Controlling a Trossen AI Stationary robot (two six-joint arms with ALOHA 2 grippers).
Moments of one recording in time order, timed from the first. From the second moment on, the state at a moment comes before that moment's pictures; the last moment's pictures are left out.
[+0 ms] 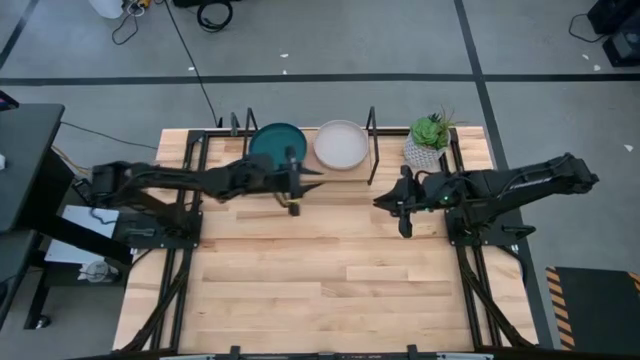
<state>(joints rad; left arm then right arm) 0.15 1.39 0.86 0.33 -0.07 0.45 0.14 0.89 0.73 -0.30 0.24 0.17</state>
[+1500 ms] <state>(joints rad) 0.12 0.29 0.01 0.43 -0.22 0.20 -0.16 0.17 0.10 -0.01 0.00 0.17</state>
